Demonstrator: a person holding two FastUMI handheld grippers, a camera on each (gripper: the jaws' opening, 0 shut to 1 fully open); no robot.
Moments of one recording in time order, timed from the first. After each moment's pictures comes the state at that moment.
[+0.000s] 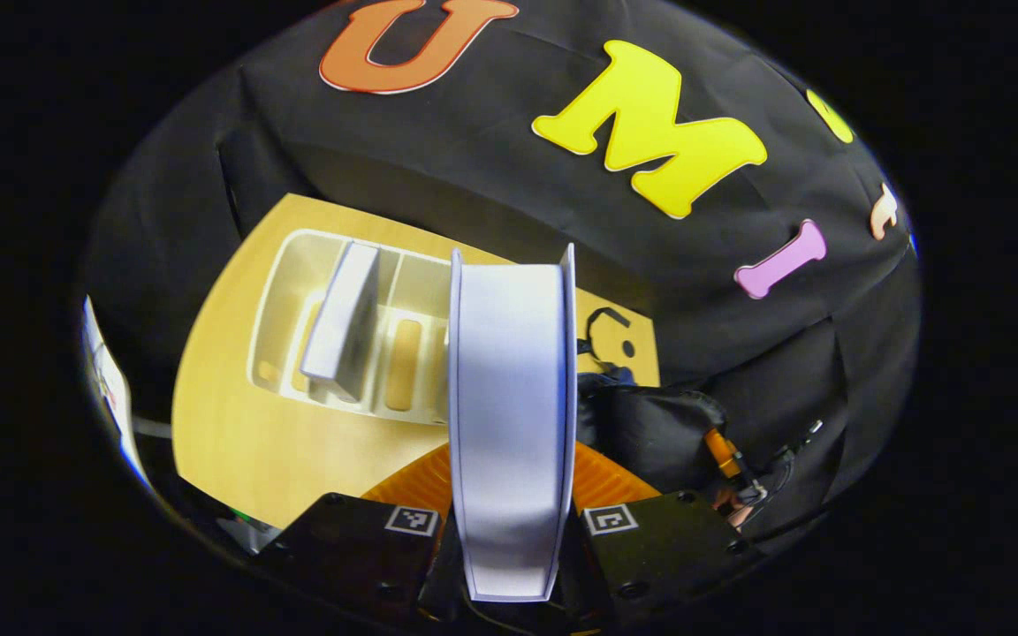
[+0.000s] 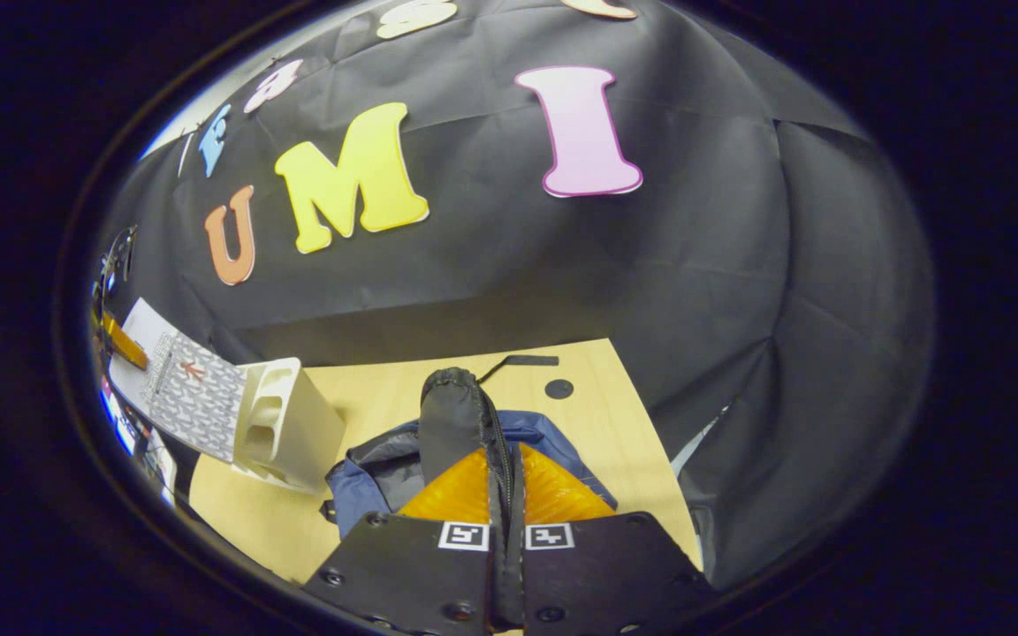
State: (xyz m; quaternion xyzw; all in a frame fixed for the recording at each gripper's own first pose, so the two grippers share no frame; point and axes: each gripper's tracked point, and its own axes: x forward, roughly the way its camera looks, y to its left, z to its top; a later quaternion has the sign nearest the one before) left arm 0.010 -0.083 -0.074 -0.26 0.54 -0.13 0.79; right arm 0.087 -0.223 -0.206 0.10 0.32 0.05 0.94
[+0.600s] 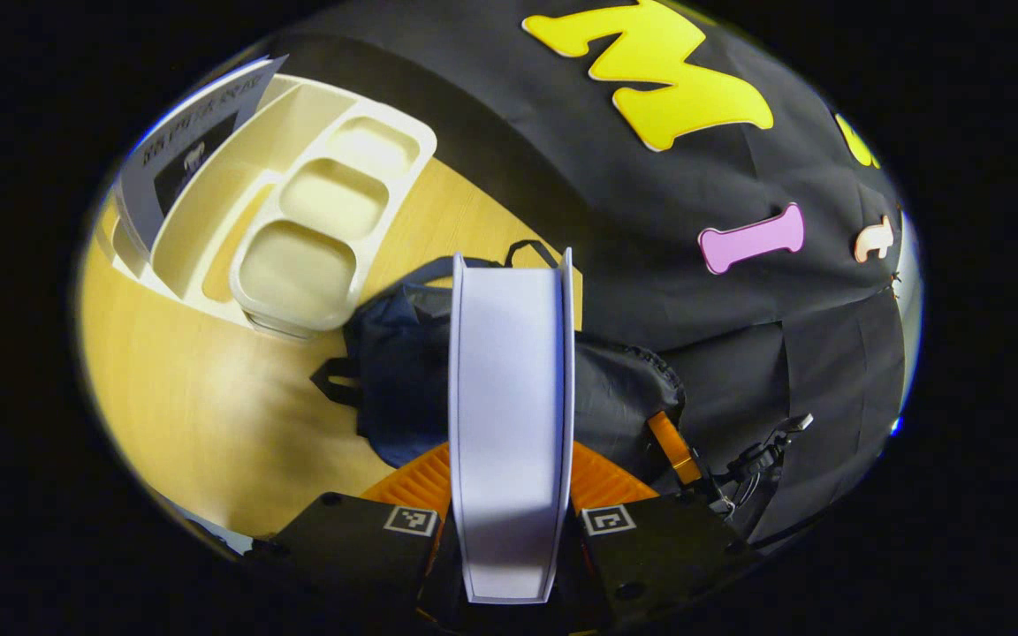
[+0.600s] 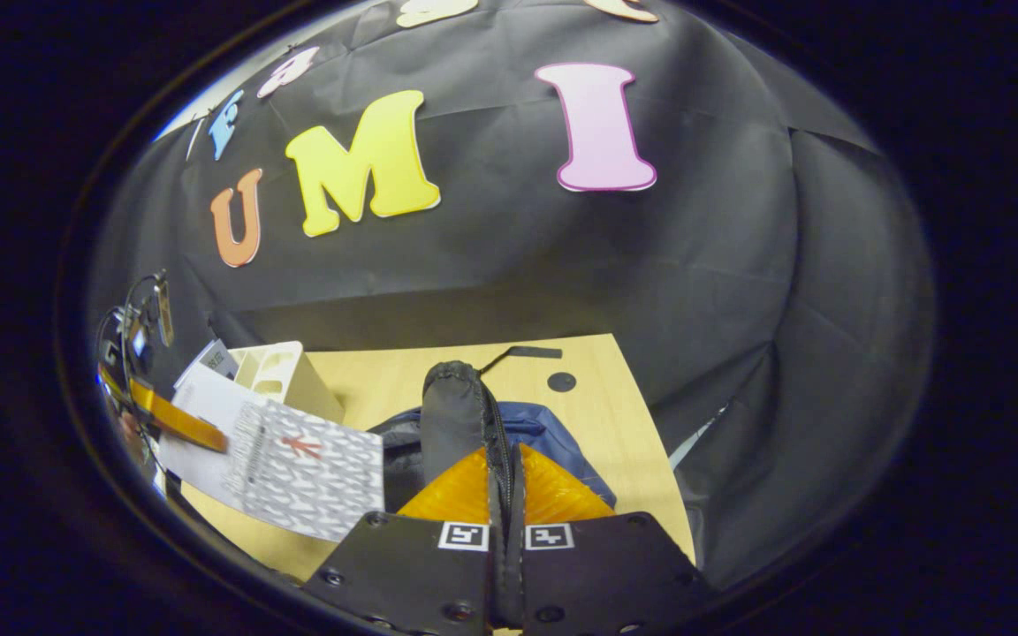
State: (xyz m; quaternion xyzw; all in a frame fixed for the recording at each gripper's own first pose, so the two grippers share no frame) left arm -0.037 -0.256 -0.177 -0.38 0.58 -0.20 0.70; right arm 0.086 -0.216 -0.209 0.08 0.33 0.05 0.94
